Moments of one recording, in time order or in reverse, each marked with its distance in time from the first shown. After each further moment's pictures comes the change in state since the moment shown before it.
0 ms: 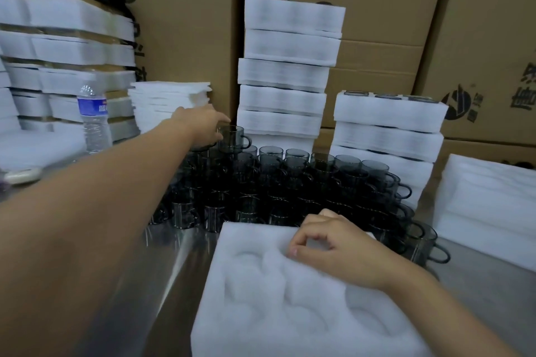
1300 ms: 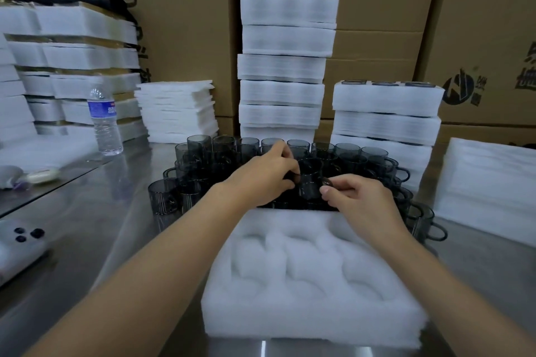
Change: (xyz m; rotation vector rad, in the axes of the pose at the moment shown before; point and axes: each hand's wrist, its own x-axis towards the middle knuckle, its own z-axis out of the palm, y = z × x) left_hand -0.100 0.117 0.018 -0.391 0.058 0.406; right_hand -0.002 0.010 -0.007 0.352 0.660 0.338
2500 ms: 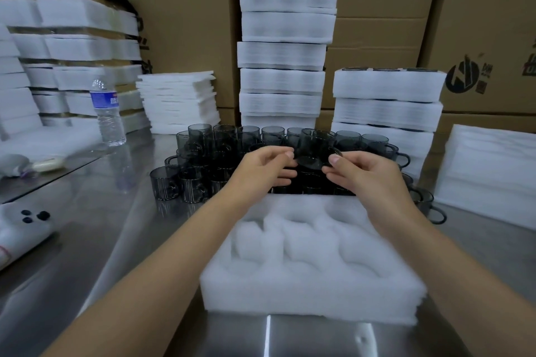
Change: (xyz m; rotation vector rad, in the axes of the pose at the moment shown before) left_hand -0.028 0.018 0.022 -1.245 0.262 -0.344; right_hand -0.003 -0.007 -0.003 0.568 0.004 0.080
